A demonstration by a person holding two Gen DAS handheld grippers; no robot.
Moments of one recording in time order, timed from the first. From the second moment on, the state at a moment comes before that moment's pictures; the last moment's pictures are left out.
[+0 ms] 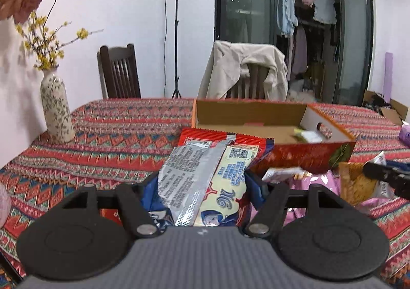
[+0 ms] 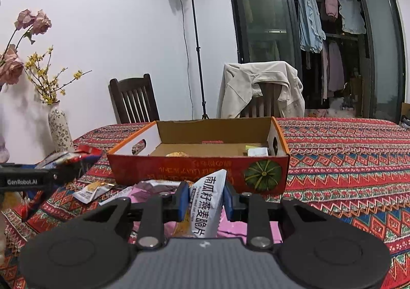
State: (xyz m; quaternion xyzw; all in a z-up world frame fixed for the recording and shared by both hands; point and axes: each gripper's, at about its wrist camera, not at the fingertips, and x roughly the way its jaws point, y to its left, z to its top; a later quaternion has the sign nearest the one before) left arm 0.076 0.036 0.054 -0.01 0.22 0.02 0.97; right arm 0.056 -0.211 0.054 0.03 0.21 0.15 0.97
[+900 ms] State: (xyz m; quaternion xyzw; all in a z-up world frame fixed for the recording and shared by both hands) left arm 0.217 -0.013 0.109 -0.03 0.19 0.05 0.98; right arm 0.189 -0.207 0.122 0.04 0.18 0.13 0.97
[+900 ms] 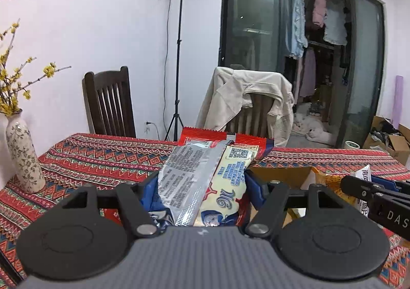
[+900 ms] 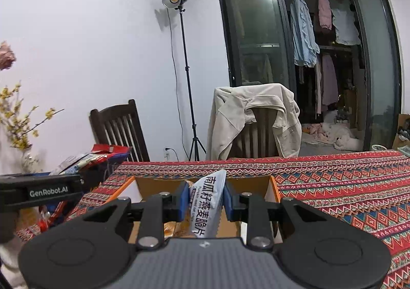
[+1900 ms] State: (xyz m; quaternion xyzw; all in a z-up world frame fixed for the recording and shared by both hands) left arm 0.281 -0.016 0.055 -0.03 0.22 0.08 0.97; right arm 0.268 -0.198 0.053 0.05 0.24 0.10 0.96
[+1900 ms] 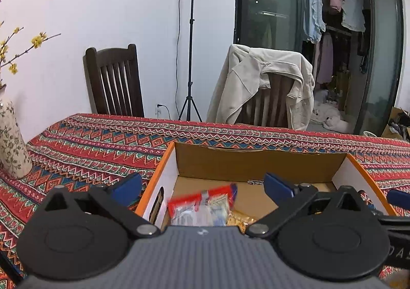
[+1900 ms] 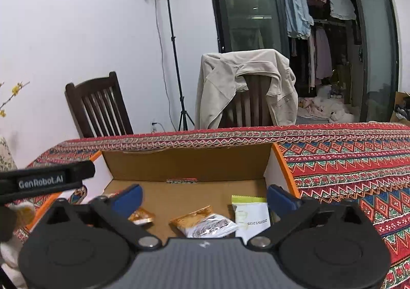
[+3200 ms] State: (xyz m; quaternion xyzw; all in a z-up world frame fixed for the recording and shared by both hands) left arm 0.158 -0.001 0.094 -0.05 0.22 0.04 0.97; right arm 0.117 -0.211 0.091 0.00 0.21 0.11 0.97
